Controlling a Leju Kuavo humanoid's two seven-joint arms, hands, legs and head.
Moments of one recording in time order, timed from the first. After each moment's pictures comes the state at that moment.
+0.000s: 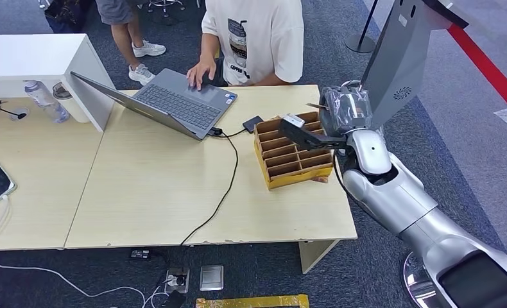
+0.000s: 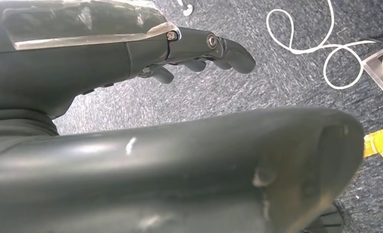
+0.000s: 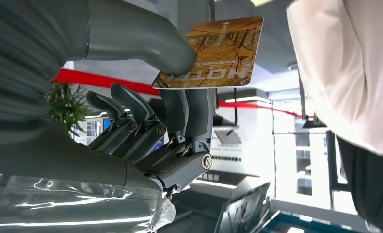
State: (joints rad) left arm -0.20 -0.05 -1.15 -0.22 0.51 0.50 0.16; right arm -0.84 -0.32 0.84 -1.16 0.93 -0.31 0.34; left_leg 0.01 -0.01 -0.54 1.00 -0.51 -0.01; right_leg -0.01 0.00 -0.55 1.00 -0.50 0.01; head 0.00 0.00
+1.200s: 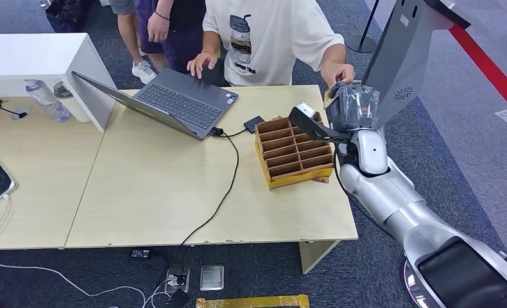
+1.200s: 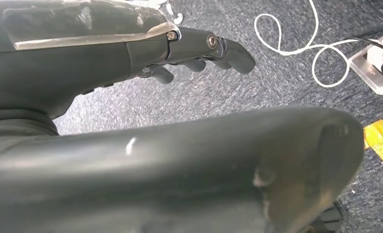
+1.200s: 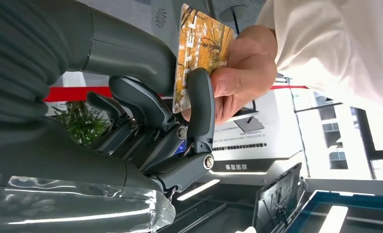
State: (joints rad) left arm -0.21 -0.05 -1.18 -0.22 0.48 0.47 0.16; right arm -0.88 -0.20 0.80 -0.79 0.89 -0.66 0.24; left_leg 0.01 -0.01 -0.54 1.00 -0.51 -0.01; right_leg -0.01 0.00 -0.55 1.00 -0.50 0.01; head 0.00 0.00
